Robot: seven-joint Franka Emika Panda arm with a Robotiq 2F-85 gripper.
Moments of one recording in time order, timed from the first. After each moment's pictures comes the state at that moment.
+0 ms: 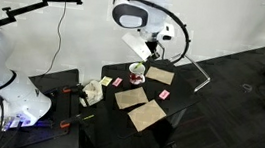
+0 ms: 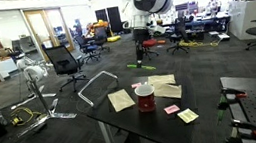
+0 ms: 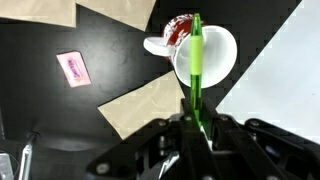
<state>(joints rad) -0.10 0.17 0.01 -2.12 0.40 2.33 -0.77</state>
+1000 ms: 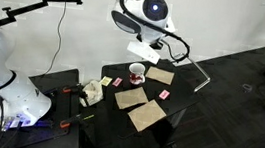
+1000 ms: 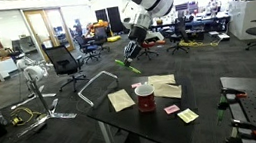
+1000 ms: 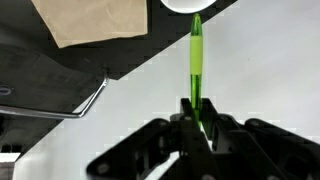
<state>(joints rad) -0.12 0.17 0.02 -2.12 0.96 2.31 -1.54</state>
